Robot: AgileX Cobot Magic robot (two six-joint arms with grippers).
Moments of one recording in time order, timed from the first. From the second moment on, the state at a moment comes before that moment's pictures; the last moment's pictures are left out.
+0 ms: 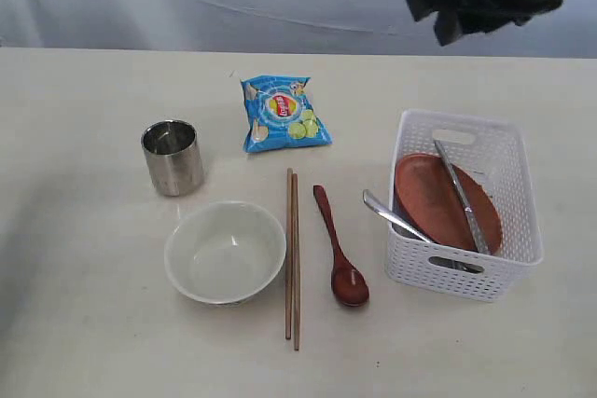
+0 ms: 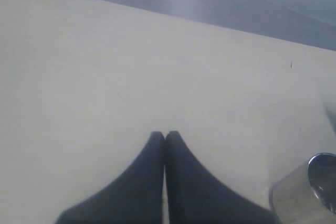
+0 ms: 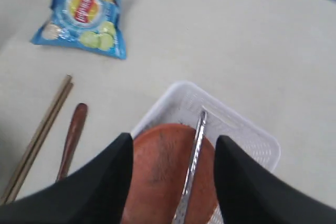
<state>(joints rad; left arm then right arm) 0.07 1.20 -0.56 0.80 -0.05 -0.97 0.37 1.54 -1.41 -0.08 0.95 0.01</state>
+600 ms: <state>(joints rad) 0.07 1.20 -0.56 0.80 -0.05 -0.97 0.19 1.82 -1.21 0.09 0.80 -0.10</state>
